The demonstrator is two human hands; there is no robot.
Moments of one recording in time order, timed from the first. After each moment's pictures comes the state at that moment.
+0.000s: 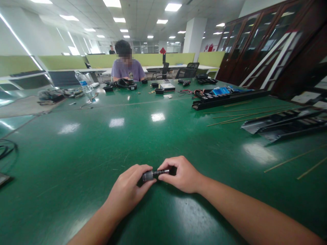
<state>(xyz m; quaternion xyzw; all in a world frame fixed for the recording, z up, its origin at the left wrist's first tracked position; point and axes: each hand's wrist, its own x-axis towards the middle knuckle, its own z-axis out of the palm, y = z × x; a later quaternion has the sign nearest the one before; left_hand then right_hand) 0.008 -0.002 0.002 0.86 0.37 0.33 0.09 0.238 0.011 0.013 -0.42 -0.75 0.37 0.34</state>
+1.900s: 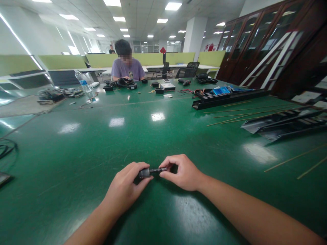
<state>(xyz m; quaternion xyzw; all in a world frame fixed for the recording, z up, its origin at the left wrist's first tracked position) 0.003 0.000 0.003 0.86 0.39 0.33 0.08 0.240 0.012 0.013 -0.42 -0.75 0.38 0.35</state>
